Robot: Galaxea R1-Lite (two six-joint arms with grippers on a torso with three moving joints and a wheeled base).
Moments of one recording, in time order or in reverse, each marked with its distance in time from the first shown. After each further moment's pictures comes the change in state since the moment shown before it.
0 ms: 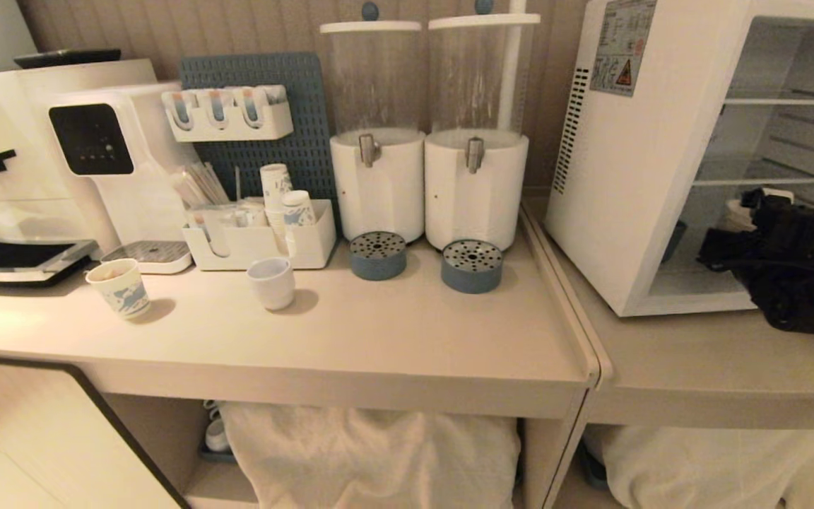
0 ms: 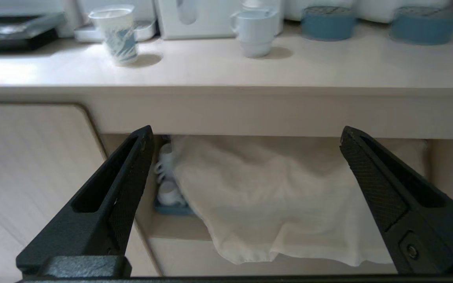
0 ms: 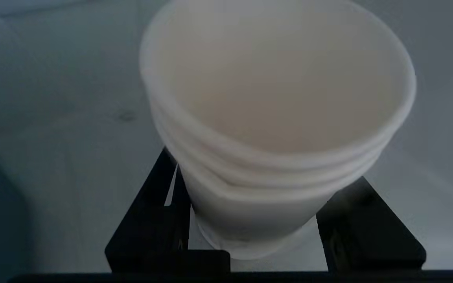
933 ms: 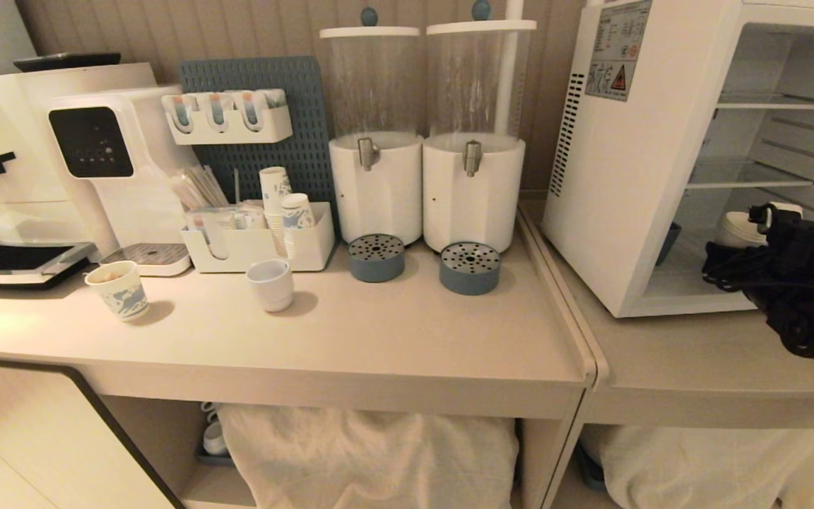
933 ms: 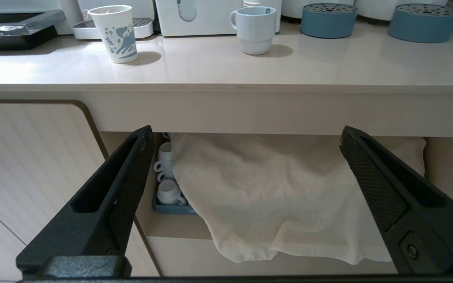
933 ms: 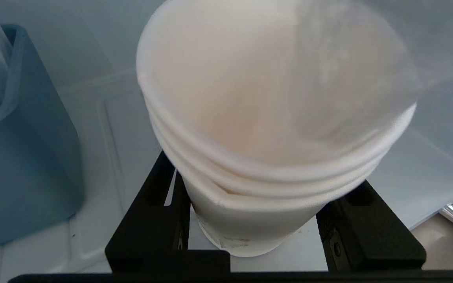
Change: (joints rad) left arm -0.004 0.000 0.000 -0.001 -0.001 0.002; right arm -0.001 -0.072 0.207 -0.103 0.081 -0.001
